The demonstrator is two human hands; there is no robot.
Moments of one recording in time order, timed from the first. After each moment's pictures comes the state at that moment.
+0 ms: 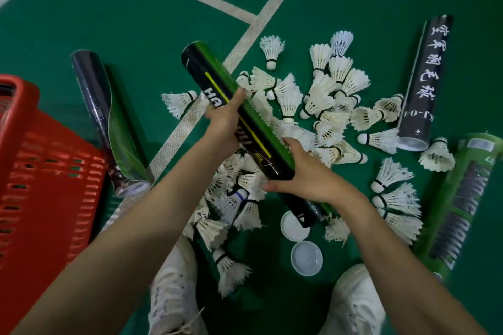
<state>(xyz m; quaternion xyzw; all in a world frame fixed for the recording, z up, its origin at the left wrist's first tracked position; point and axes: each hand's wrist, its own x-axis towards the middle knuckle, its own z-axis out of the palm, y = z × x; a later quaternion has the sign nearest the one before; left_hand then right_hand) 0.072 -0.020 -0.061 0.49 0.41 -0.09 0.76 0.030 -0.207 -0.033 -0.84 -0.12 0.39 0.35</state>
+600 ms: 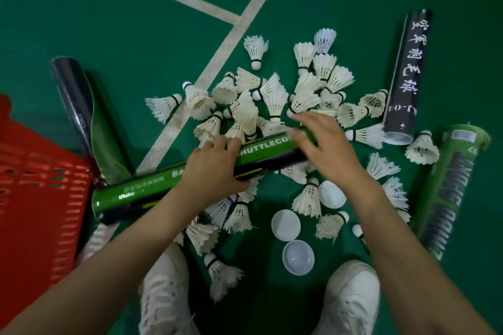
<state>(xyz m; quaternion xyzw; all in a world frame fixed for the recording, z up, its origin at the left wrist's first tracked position) -0.003 -0.031 -0.046 0.99 -0.05 -0.14 0.05 0.060 -0.247 -0.043 -0.93 -0.16 0.11 0.31</state>
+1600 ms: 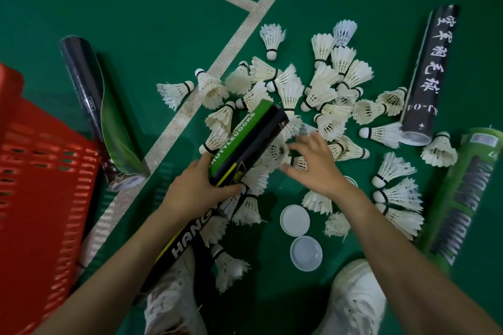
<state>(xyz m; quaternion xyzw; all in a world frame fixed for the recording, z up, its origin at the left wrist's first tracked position) -0.052 0.002 -0.054 0.90 0.18 -0.28 0.29 0.042 -0.235 -0.121 -0.93 -0.16 0.24 0.24</state>
